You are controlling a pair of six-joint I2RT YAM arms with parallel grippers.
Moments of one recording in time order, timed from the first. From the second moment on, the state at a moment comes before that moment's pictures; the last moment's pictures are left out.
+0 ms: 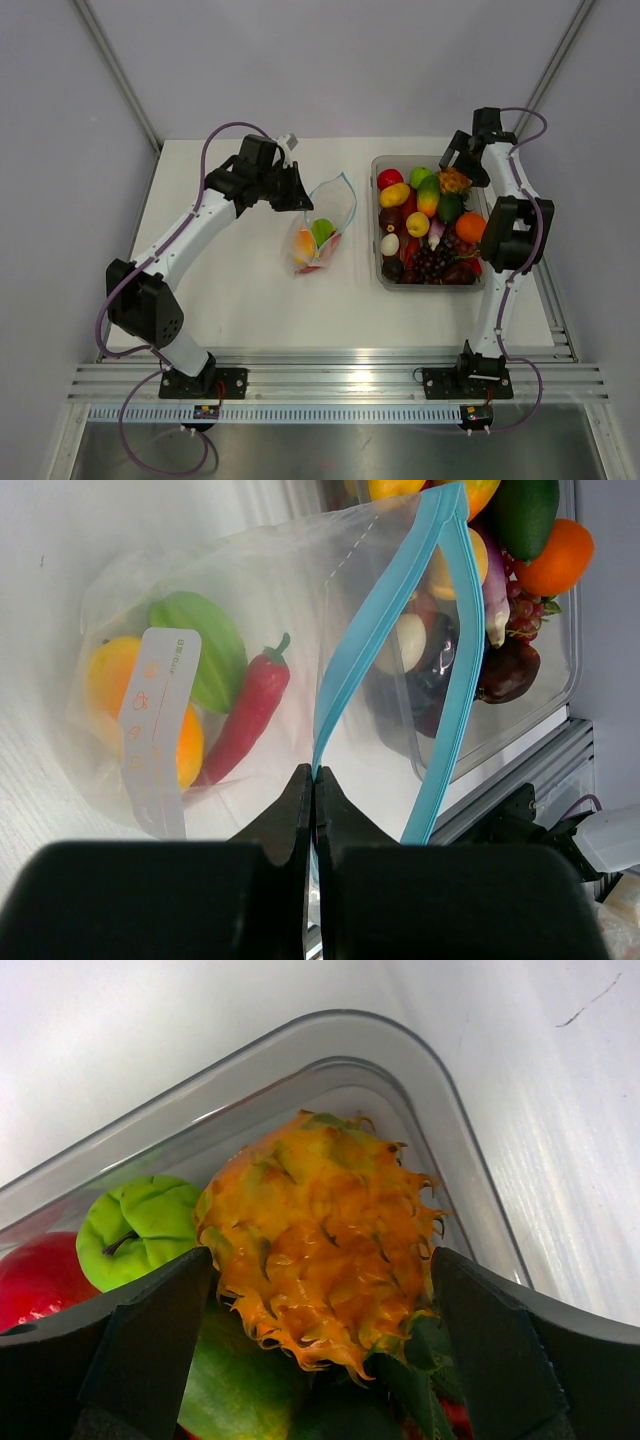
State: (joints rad) left arm -0.45 1.60 1.50 -0.63 0.35 -0.49; right arm -0.10 2.23 2.03 -0.75 0.07 0.40
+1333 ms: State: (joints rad) left arm -0.47 1.60 1.48 -0.63 0.35 -0.49; right arm -0.09 1.96 1.73 -0.61 -0.01 0.40
